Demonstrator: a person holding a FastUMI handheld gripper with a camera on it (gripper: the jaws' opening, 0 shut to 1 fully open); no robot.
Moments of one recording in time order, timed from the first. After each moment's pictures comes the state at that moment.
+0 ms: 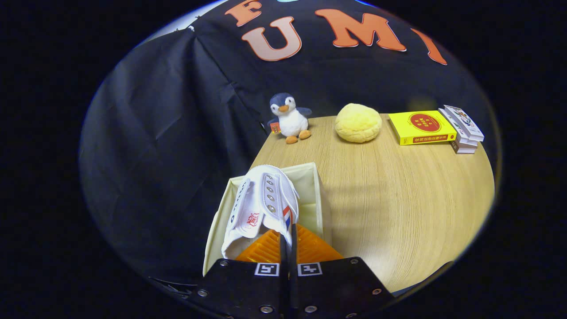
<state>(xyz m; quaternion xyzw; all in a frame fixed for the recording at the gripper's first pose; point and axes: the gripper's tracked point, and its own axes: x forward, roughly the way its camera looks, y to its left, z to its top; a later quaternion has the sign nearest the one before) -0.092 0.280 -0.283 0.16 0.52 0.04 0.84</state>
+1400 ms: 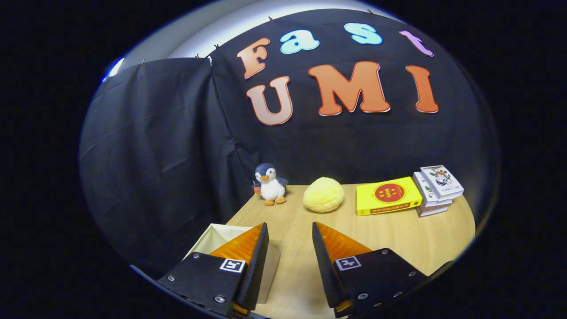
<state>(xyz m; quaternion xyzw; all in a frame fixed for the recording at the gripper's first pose) -0.050 0.073 -0.149 0.10 0.30 0.01 0.95</state>
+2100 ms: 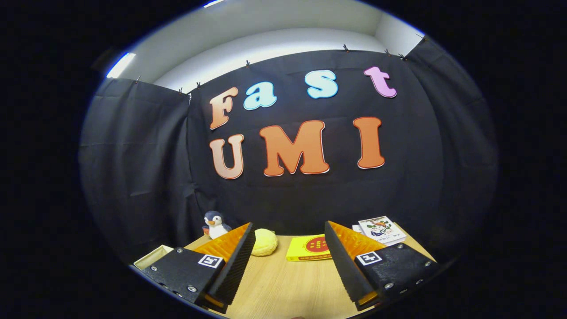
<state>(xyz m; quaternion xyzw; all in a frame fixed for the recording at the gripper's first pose) -0.072 -0.103 -0.065 0.04 0.13 -0.09 0.99</state>
